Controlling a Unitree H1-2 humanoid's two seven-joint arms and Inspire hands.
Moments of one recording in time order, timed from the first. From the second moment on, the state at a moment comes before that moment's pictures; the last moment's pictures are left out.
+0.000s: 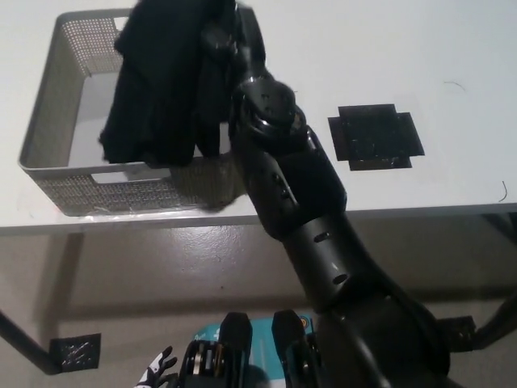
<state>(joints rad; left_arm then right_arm) 0.17 0.16 -0.17 0.30 0.28 -0.39 0.09 -1.18 0.30 -0.10 0.83 0.17 0.22 -0.35</state>
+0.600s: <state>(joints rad) 0.19 0.16 -0.21 0.29 0.28 -0.39 0.11 -1.17 0.25 0.00 0.93 0.14 0.28 -0.18</state>
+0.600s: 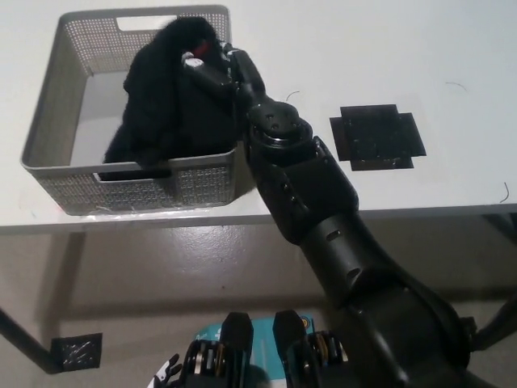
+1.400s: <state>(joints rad) 0.19 0.17 -0.22 0.28 0.29 -0.37 0.13 -0.98 0.04 0.25 0.47 0.01 0.36 -0.01</state>
